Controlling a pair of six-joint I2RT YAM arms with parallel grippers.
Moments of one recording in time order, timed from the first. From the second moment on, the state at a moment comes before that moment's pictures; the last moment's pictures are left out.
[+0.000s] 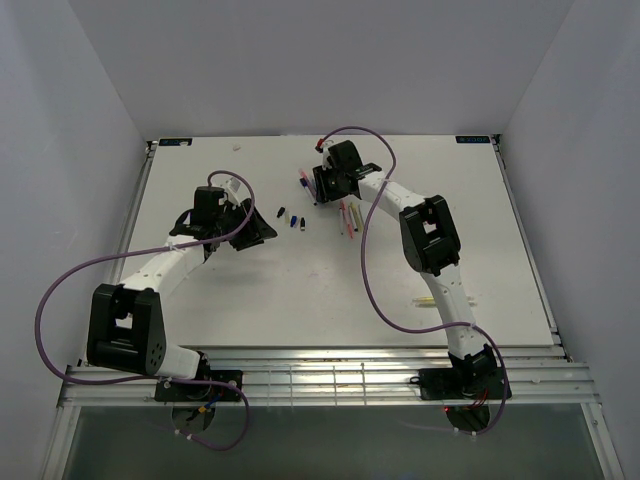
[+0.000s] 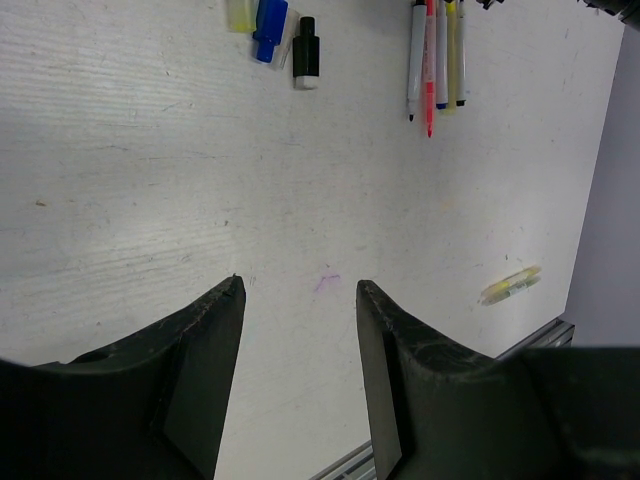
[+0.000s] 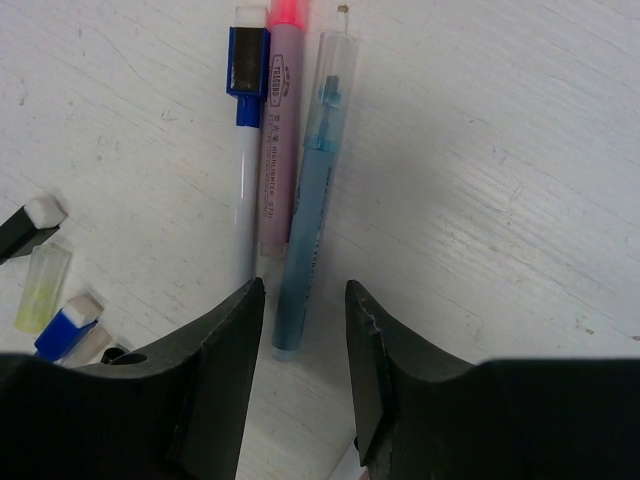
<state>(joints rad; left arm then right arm) -0.18 1.42 0.87 -0.21 0.41 -0.58 0.53 2.46 2.05 -0.37 -0.16 0.10</state>
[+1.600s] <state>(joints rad) -0.18 1.41 0.87 -0.18 0.56 -0.68 0.49 1.99 1.61 -0.27 -0.16 0.16</state>
